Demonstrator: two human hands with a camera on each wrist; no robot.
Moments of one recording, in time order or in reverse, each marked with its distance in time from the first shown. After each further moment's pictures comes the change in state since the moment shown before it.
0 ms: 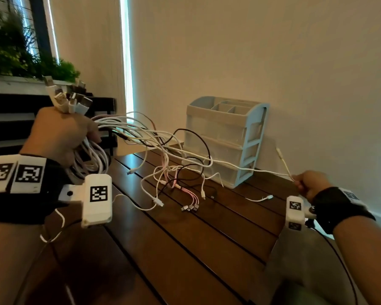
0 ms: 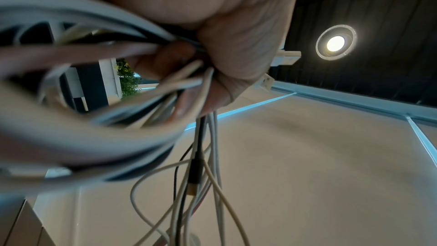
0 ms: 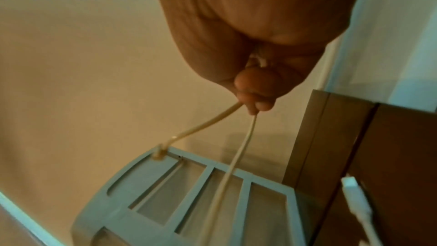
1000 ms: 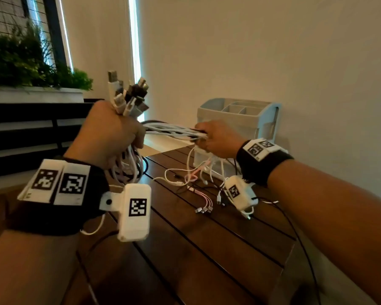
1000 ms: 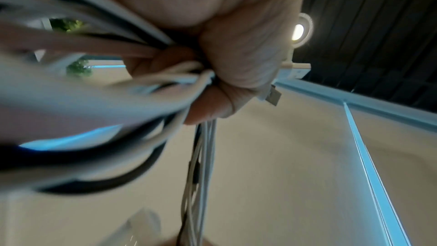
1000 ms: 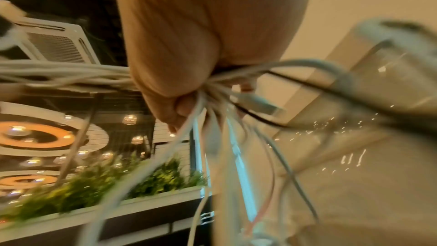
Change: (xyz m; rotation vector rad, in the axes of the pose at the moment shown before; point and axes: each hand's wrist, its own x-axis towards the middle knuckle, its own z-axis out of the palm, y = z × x) left_hand -0.029 0.022 0.015 0.108 -0.212 0.292; right_hand -0.145 -0.098 0.173 -0.873 -0.477 -1.309
